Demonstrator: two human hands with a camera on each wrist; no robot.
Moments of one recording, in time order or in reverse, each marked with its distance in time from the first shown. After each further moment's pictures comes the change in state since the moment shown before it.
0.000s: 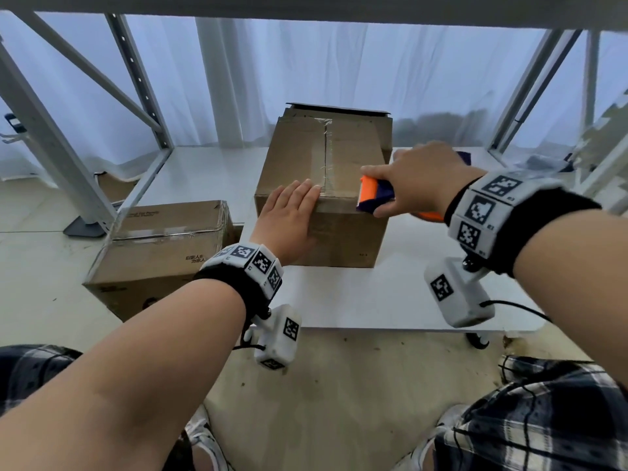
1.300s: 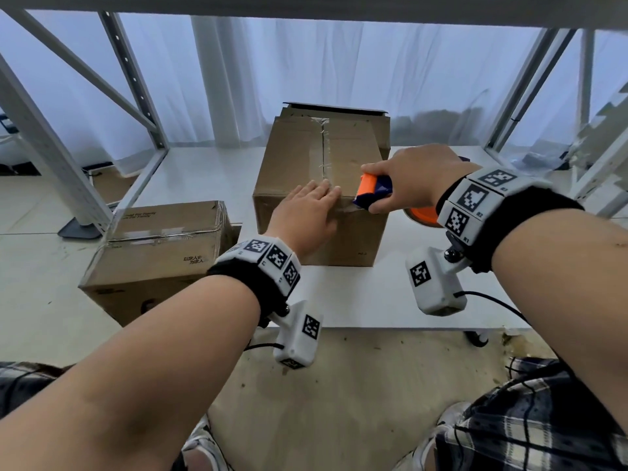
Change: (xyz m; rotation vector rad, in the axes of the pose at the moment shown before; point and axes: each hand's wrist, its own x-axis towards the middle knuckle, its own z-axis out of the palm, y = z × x) left_hand 0.012 0.025 -0.020 -0.099 -0.005 0.053; right_hand 0.007 -0.002 0.000 0.165 -0.056 0.045
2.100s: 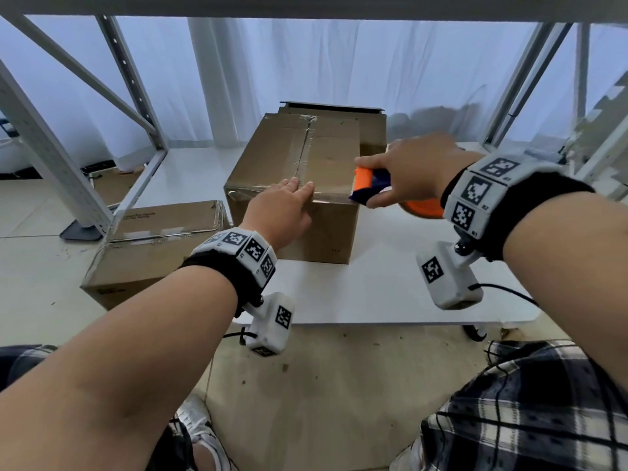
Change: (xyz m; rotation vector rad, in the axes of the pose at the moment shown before) left_hand -0.007 -0.023 -0.007 0.060 -0.011 -0.085; right_hand -0.011 0.005 -0.008 -0.034 0.052 -0.045
